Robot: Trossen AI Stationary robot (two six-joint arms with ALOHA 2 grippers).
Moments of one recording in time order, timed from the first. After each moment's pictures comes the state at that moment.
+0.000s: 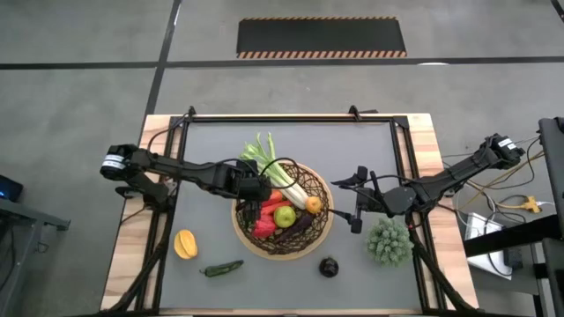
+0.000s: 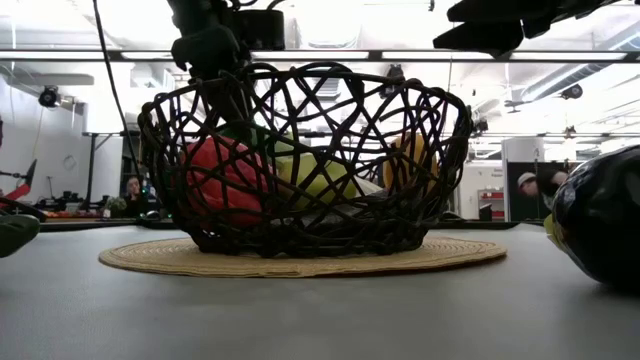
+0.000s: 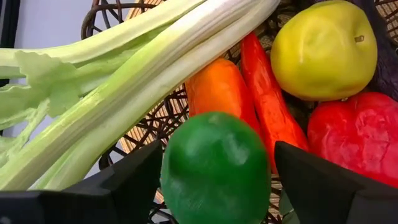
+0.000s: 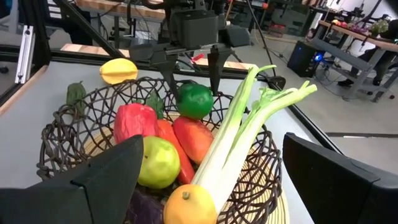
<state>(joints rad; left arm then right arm) -0.11 1.55 1.23 -0.82 -0.30 -0.13 0.42 1.00 0.55 0.18 0.58 -0.02</state>
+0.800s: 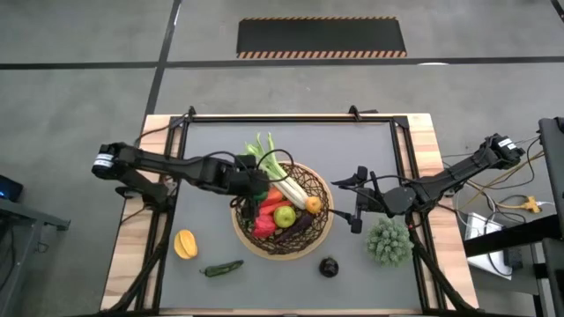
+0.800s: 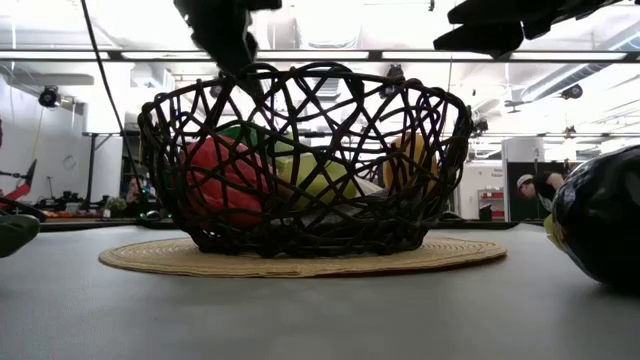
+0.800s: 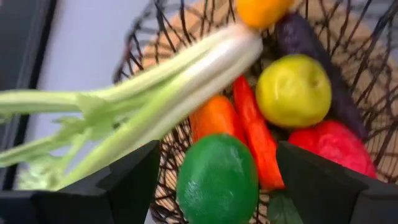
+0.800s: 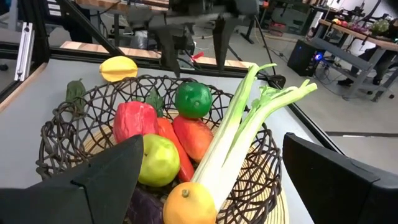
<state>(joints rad) -0.12 1.47 1.28 -0.82 -0.29 -0.10 0.42 1.00 0.55 0.17 0.58 -0.02</state>
